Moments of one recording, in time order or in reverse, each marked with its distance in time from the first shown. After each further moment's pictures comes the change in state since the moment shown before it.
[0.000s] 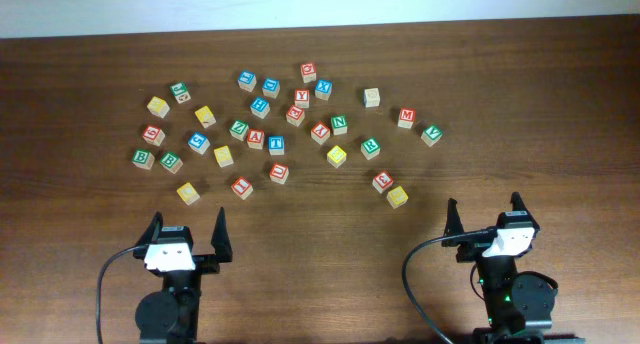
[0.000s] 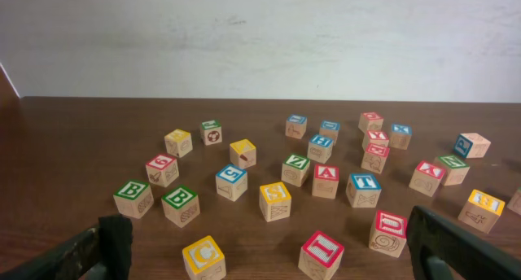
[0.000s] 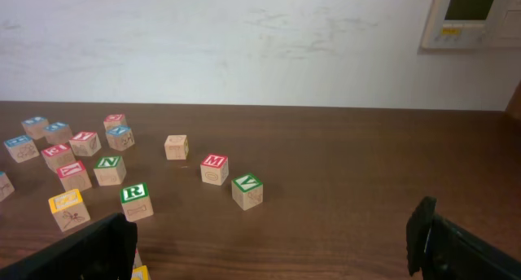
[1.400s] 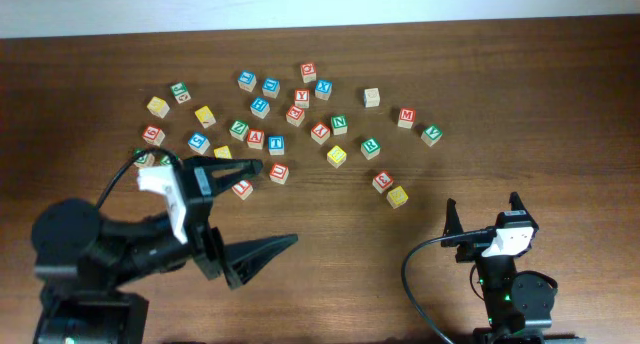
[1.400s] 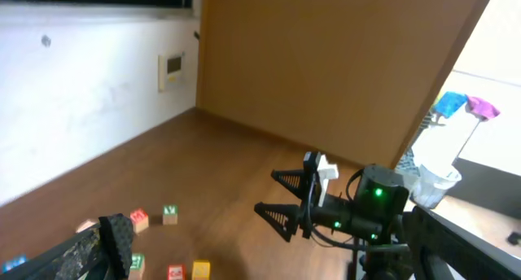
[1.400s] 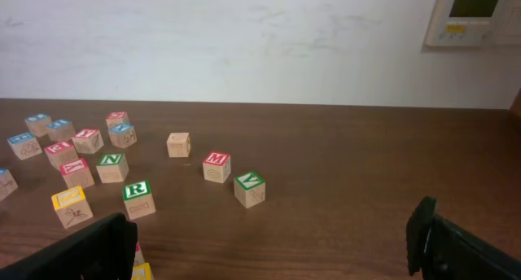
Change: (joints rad) left arm -0.004 0.753 1.023 -0.288 1.195 -0.068; right arm 0.000 0.008 0.000 0.000 -0.008 0.000
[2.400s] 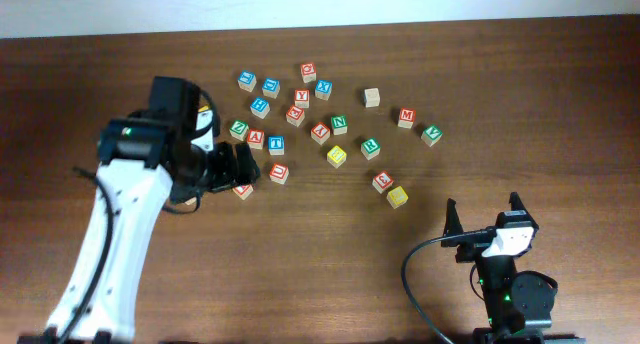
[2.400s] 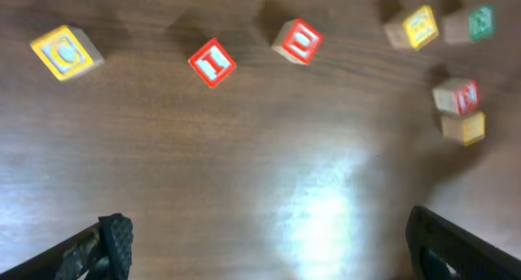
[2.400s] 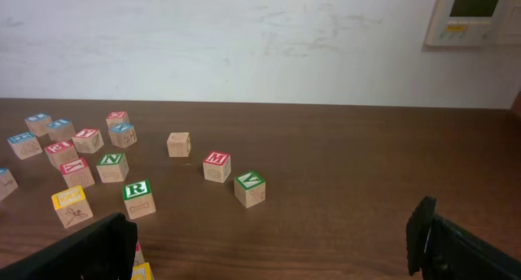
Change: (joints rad) left arm -0.077 0.760 0.409 -0.906 -0.935 -0.241; right arm 0.000 0.000 0.000 0.000 0.000 0.000
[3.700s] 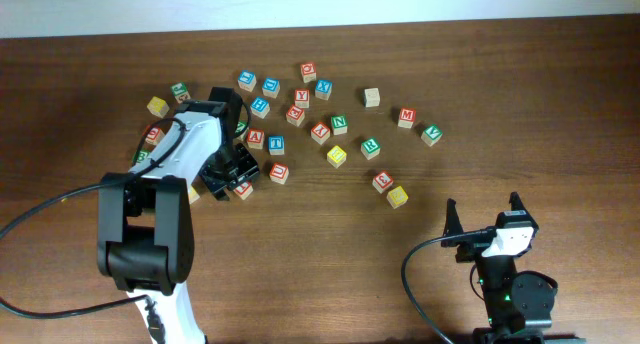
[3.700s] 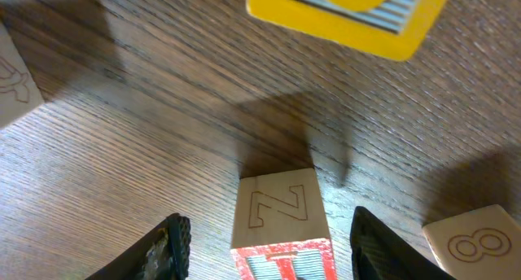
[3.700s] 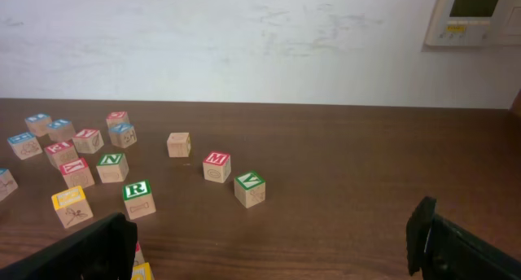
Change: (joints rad) left arm -0.019 0.525 0.000 0.219 -0.152 -0.405; right arm 0.000 0.000 0.000 0.000 0.000 0.000
